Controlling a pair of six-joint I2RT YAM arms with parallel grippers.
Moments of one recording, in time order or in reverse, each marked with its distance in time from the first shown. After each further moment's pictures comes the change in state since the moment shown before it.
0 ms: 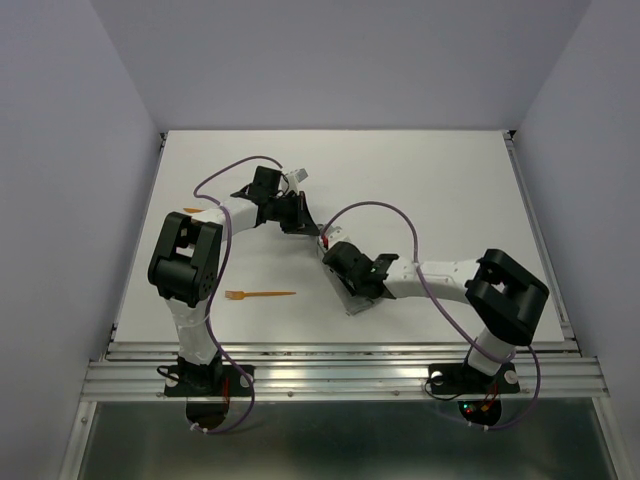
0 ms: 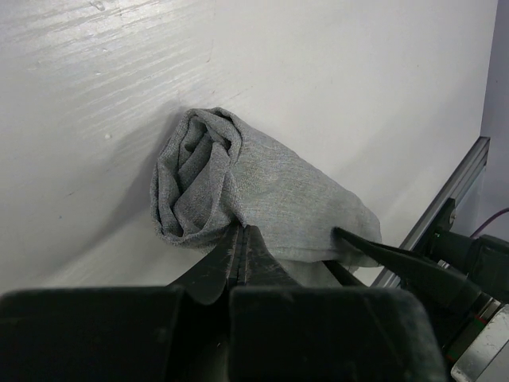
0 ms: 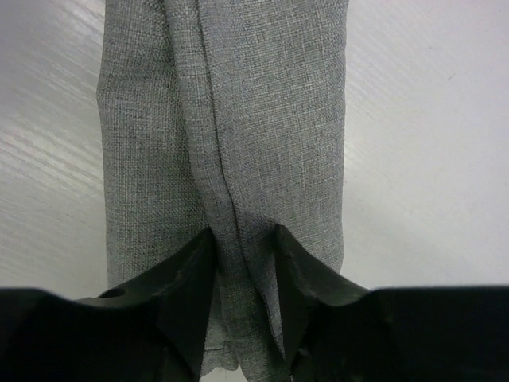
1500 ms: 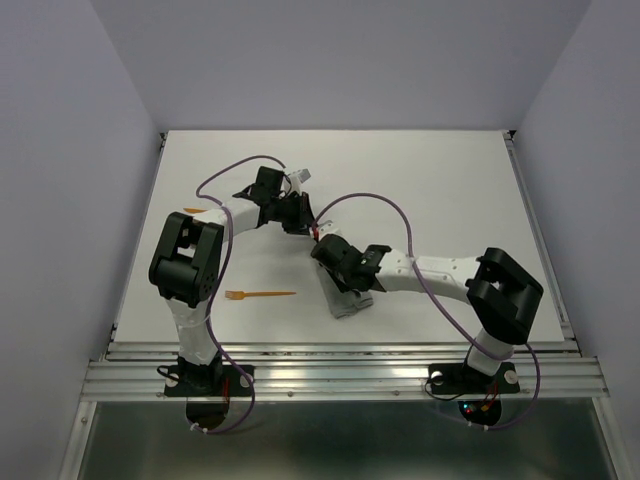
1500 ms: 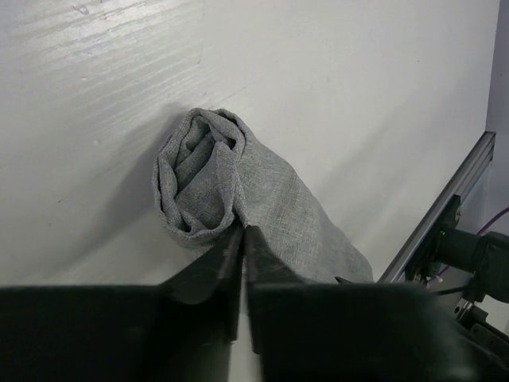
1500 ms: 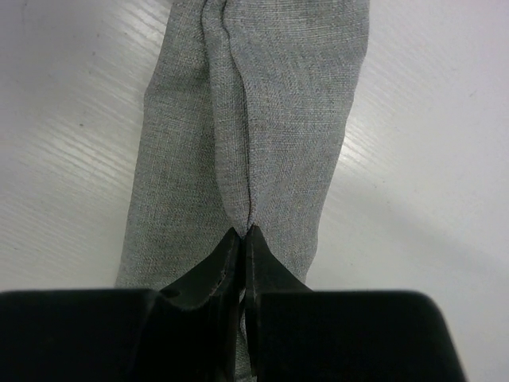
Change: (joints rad) left arm -0.013 0.000 0.000 0.008 -0.003 0.000; right arm 0.035 0.024 0.157 -0.153 -0.031 0.081
